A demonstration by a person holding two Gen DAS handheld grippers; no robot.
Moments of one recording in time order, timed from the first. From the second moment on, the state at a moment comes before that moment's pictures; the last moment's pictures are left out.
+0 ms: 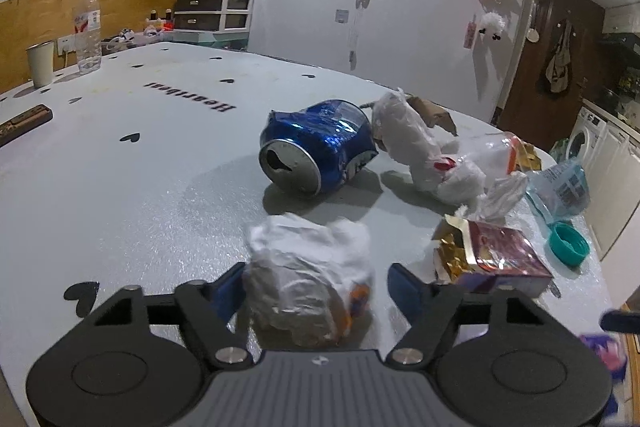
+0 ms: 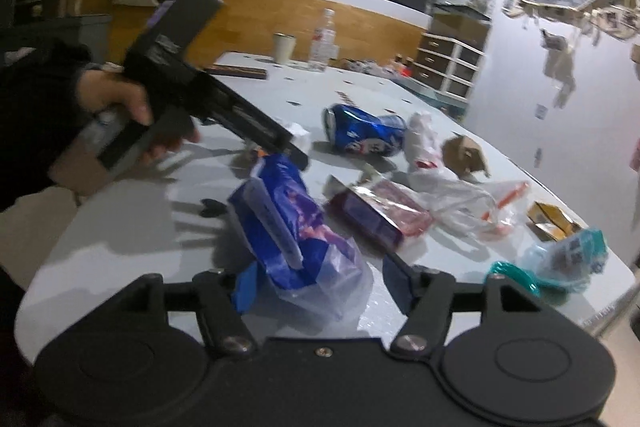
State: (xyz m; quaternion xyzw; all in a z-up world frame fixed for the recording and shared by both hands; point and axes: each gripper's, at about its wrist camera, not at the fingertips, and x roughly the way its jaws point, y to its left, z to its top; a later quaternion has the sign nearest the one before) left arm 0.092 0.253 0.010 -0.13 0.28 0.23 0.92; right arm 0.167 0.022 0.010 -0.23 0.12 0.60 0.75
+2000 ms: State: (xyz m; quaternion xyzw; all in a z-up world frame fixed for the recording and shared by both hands) left arm 0.036 0.088 0.071 -0.04 0.18 0.14 0.97; right arm 0.168 -0.057 0.059 -0.06 0.15 0.46 0.88
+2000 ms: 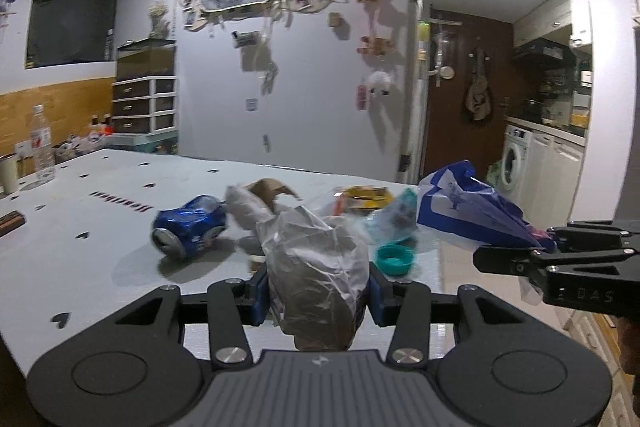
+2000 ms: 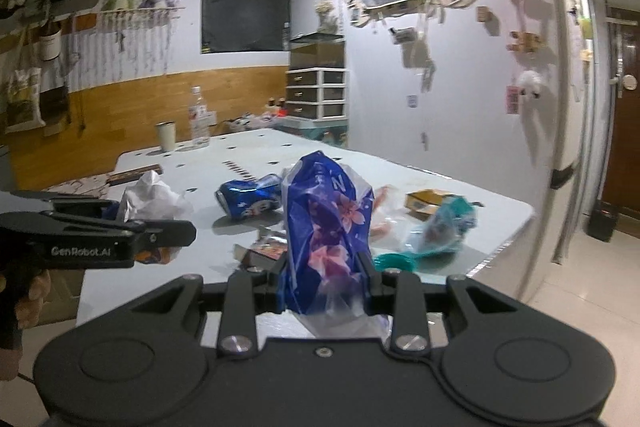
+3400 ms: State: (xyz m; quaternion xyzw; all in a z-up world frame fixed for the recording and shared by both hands) left arm 0.251 -0.088 -0.010 -0.03 0.28 -0.07 0.96; right arm 0.267 -0.276 -0.029 0.02 0.29 0.15 0.94
